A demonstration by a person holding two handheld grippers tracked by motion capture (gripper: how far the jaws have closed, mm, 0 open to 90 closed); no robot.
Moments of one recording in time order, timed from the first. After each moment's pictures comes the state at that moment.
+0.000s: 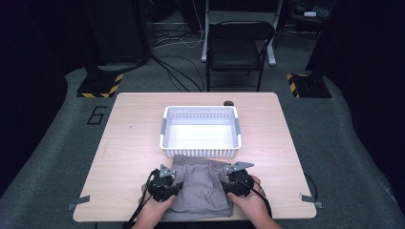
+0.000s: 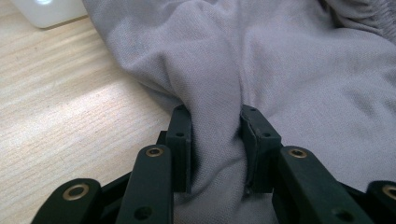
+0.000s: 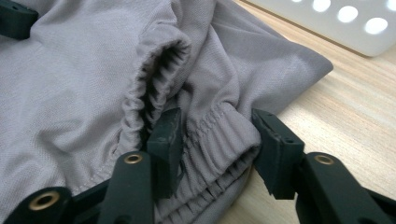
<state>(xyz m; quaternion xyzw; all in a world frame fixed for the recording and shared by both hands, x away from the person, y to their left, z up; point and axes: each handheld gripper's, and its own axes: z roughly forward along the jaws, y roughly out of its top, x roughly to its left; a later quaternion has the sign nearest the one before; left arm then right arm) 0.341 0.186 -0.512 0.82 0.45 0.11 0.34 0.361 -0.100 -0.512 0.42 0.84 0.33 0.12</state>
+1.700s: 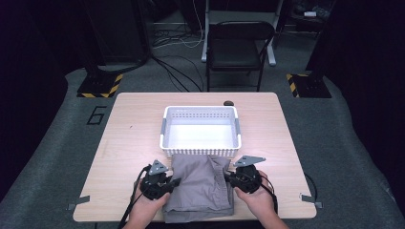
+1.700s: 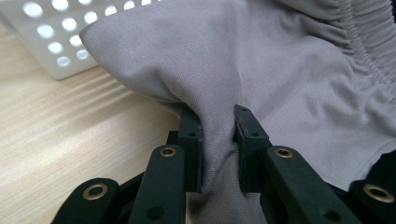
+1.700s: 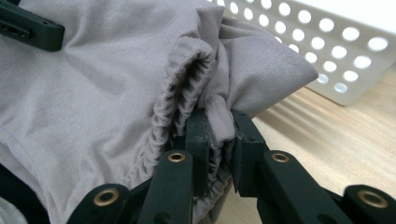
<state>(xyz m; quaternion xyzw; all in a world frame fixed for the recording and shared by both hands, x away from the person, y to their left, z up) 0.326 0.198 -0.457 0.80 0.43 0.10 0.40 0.351 -0.114 -0.459 0.39 0.83 0.39 0.10</state>
